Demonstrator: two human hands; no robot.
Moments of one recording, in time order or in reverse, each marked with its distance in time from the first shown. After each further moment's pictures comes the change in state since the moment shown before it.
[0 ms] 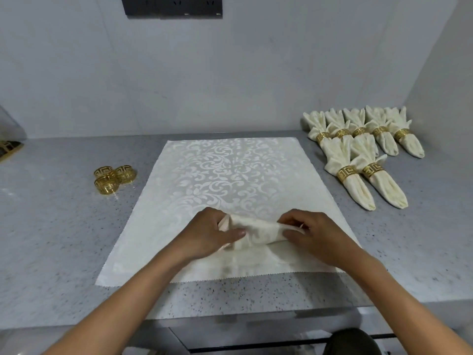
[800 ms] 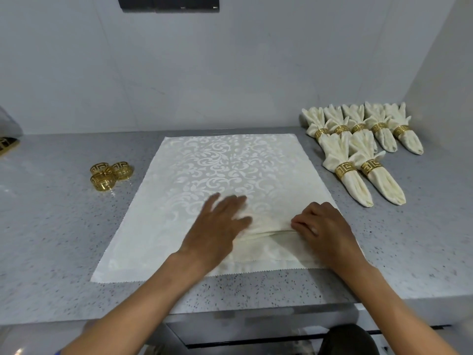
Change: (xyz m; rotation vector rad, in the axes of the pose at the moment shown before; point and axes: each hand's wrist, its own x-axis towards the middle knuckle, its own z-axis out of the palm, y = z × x) left_hand 0.005 -0.018 0.030 0.812 0.200 0.492; right_hand -0.013 0.029 0.011 -0.375 0.377 -0.162
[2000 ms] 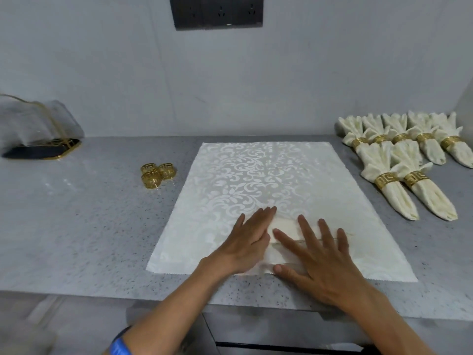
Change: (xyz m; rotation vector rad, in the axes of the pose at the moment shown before) left_hand -0.021 -0.010 0.002 -0.659 -0.279 -0.238; right_hand -0.008 -0.097 0.006 -0.268 -0.702 0.103
